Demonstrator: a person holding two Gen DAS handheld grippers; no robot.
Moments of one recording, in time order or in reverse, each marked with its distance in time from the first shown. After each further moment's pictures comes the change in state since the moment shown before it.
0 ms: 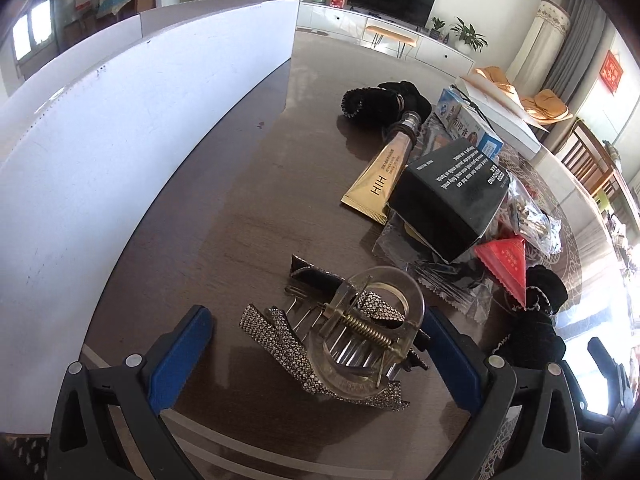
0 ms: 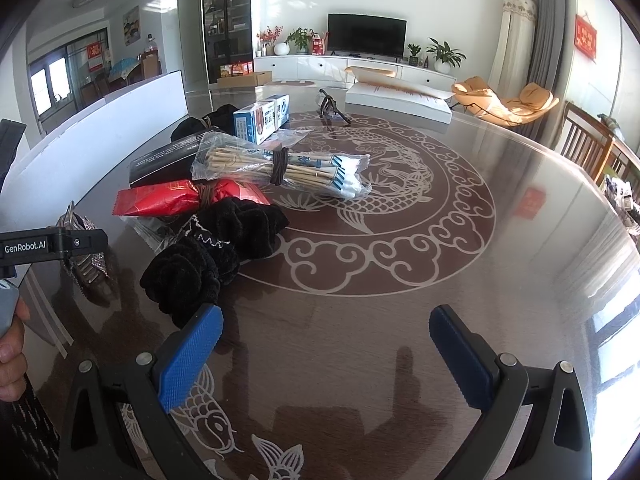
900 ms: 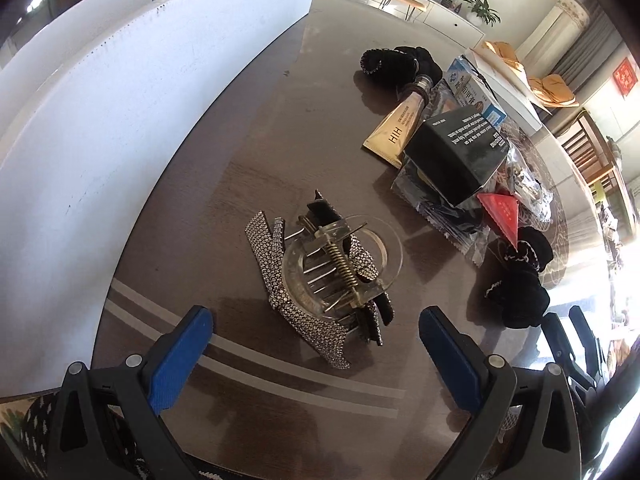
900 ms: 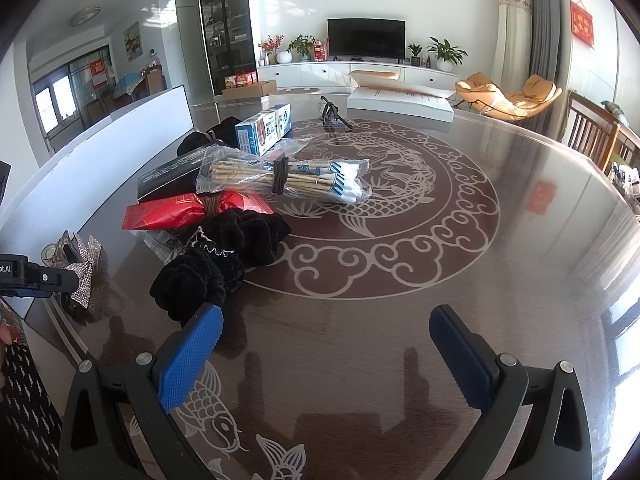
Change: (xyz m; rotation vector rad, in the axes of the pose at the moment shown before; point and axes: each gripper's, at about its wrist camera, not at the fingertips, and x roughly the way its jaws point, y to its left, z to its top) left arm -0.017 0.017 -0.010 -0.021 0.191 -0.015; right arm -0.004 -0.008 0.000 0.044 -0.023 0.051
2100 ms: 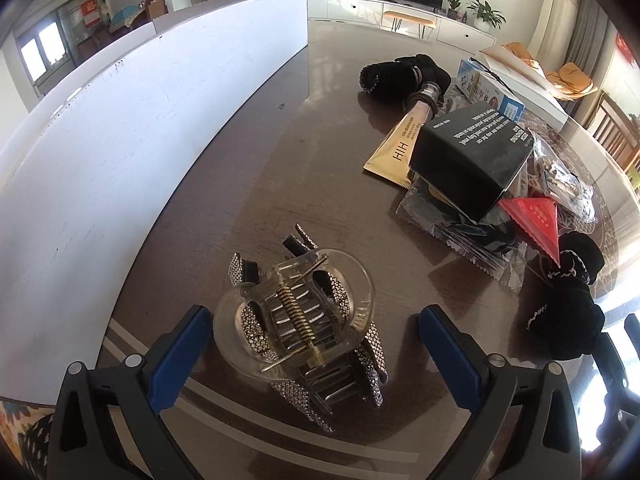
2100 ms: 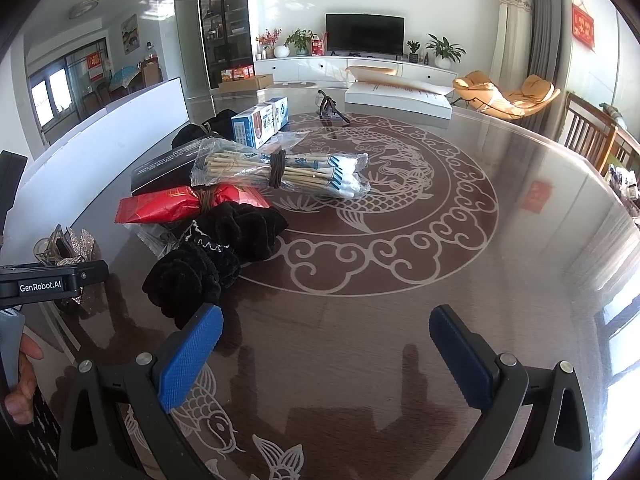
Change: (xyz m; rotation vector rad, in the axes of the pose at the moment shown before) left arm 0.024 -0.031 0.006 0.076 -0.155 0.192; right arm 0.003 0.001 -0.001 -0.012 0.022 -0.024
